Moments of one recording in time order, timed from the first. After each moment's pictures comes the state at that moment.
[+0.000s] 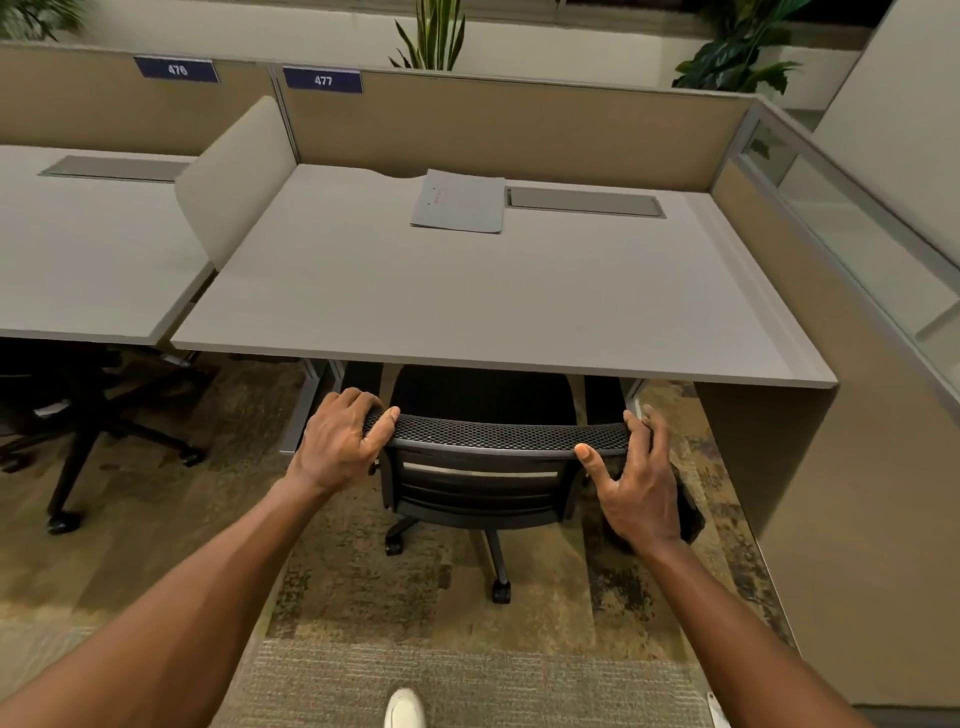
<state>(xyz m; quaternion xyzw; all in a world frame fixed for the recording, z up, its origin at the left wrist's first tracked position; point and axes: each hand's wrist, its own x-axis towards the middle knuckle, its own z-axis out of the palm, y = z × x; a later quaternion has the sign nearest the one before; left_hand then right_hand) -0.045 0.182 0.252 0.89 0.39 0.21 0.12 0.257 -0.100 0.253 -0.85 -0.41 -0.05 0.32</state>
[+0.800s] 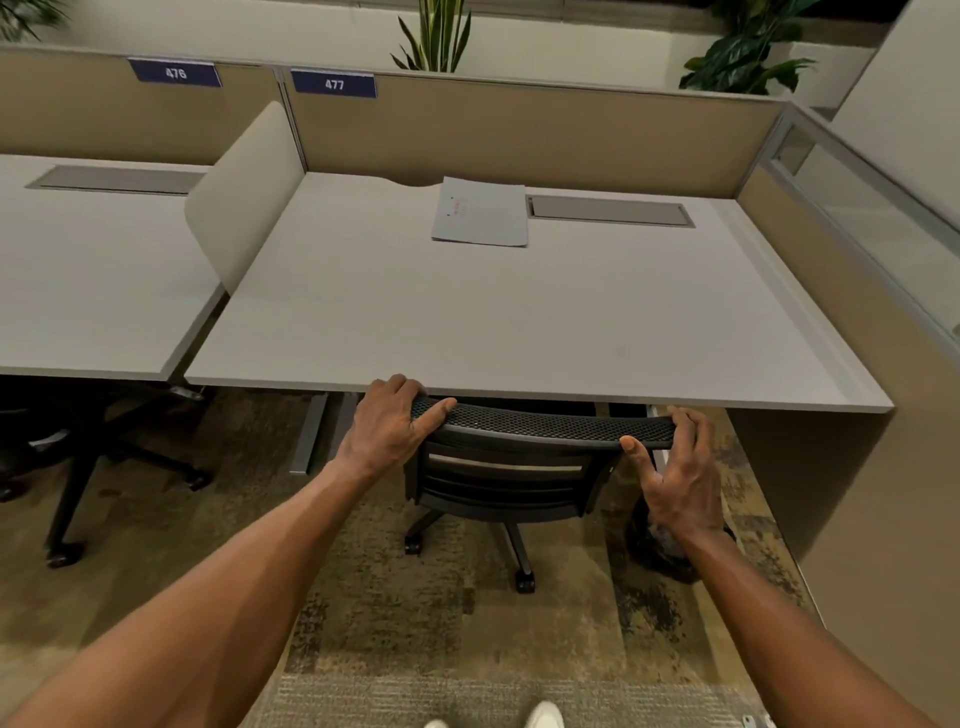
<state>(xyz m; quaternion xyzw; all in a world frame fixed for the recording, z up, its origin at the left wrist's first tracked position) -0.007 0.284 0.270 0.90 0.36 0.18 0.16 0.281 -0.008 0.254 -0.86 -0.40 -0.09 0.30</state>
